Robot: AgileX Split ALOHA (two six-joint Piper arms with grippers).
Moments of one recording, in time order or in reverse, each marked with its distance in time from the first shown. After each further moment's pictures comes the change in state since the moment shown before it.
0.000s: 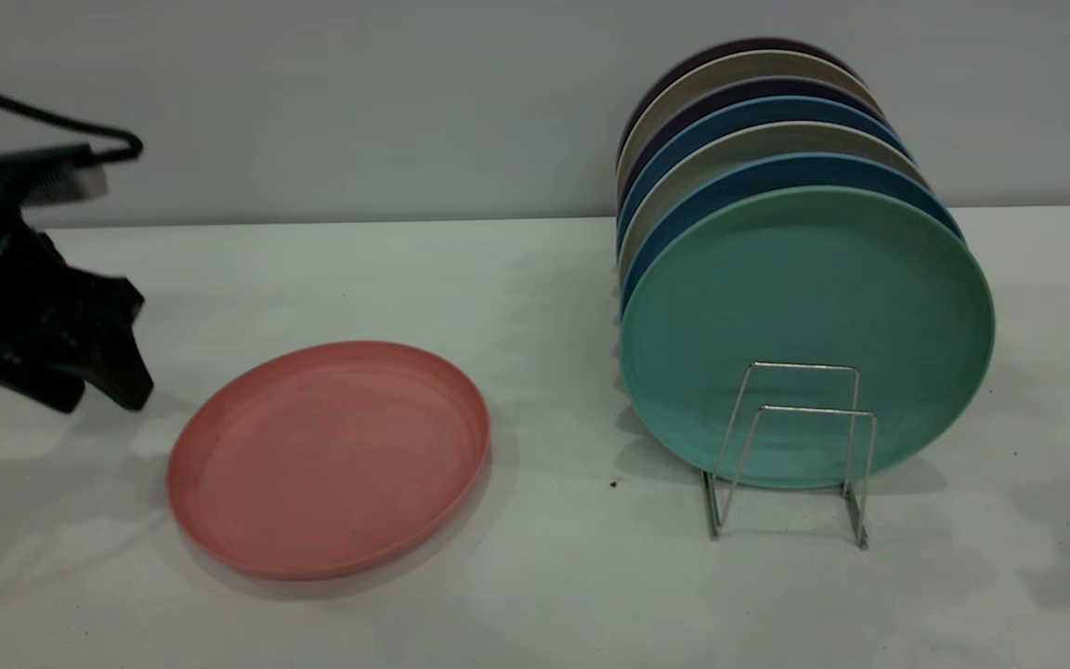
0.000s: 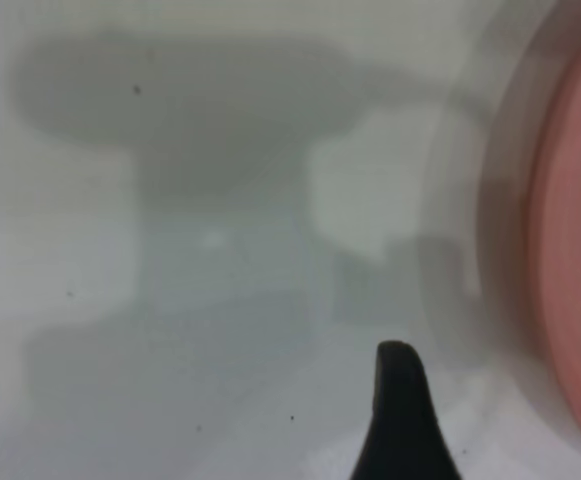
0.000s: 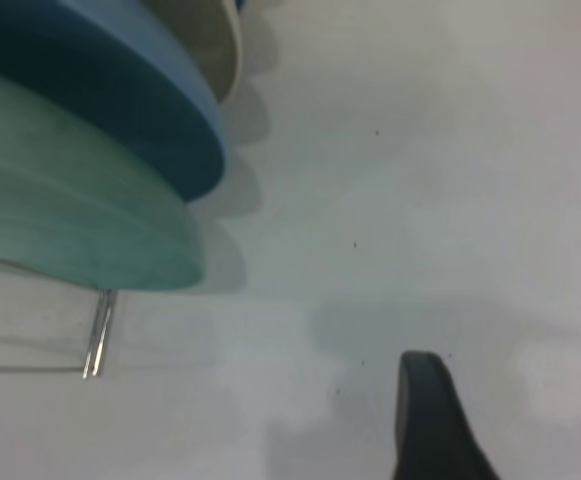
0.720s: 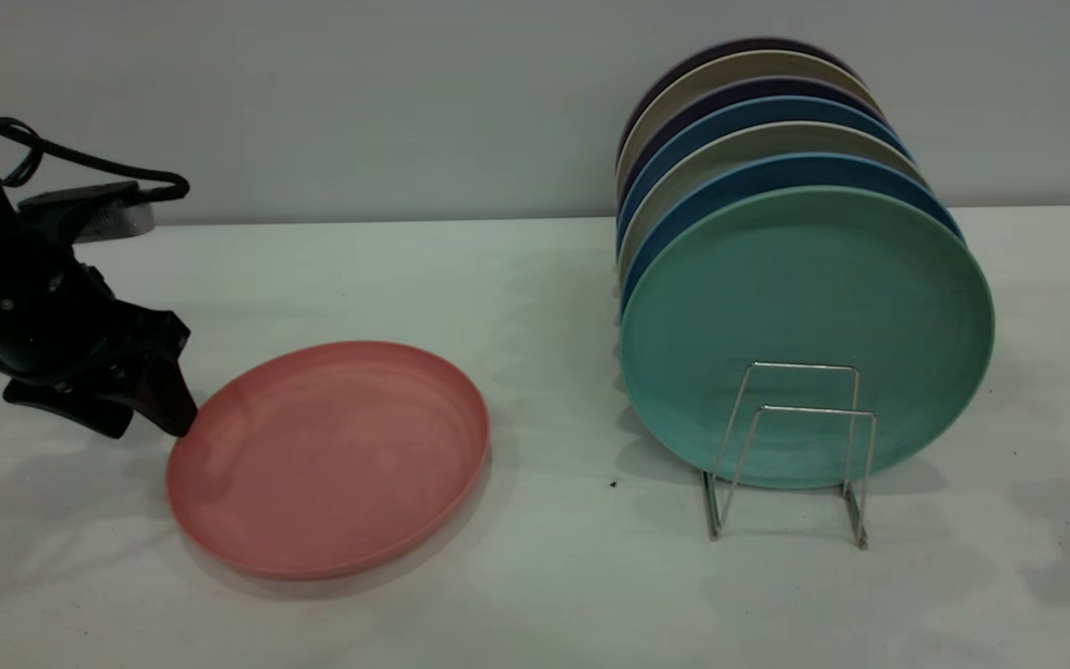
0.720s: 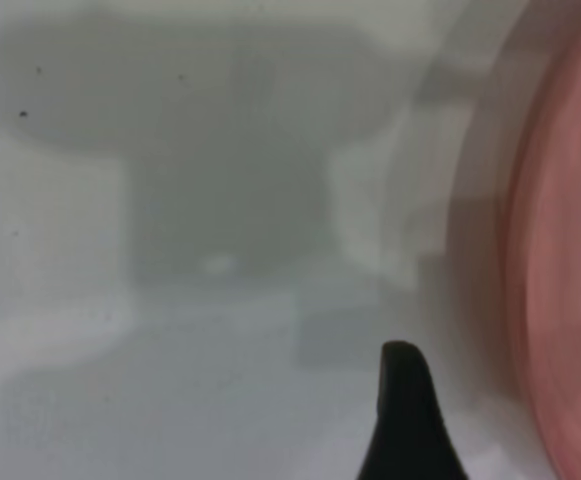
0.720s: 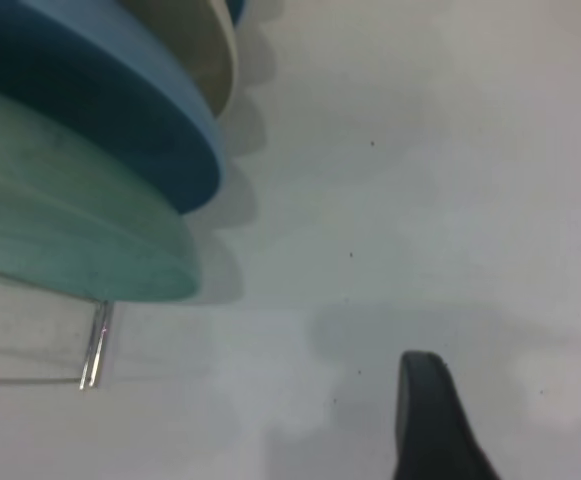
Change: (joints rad) left arm -0.032 0.069 -0.013 -0.101 -0.043 0.092; right arm 0.000 0.000 -0.001 0.000 -0.010 0.001
